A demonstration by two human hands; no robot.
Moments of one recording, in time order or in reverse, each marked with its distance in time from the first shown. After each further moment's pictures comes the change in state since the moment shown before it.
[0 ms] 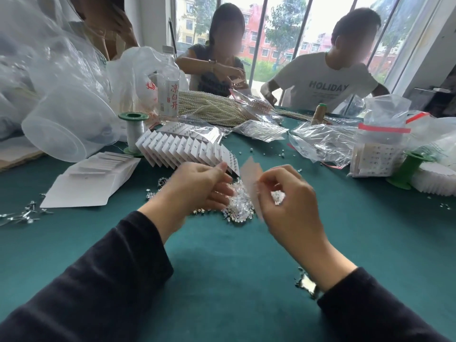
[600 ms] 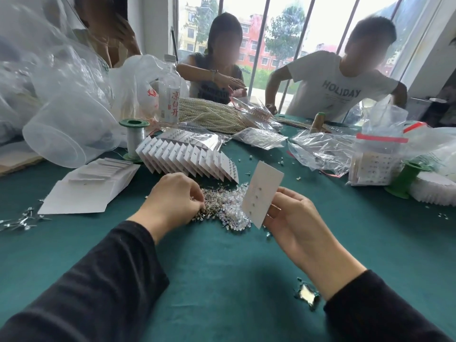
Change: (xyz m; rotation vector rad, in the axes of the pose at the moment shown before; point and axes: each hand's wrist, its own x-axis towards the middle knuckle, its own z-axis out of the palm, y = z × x) left_hand 0.016 -0.021 -0.023 0.950 0.204 0.336; right_hand 0.005 0.003 -0.006 1.050 -0.161 0.822
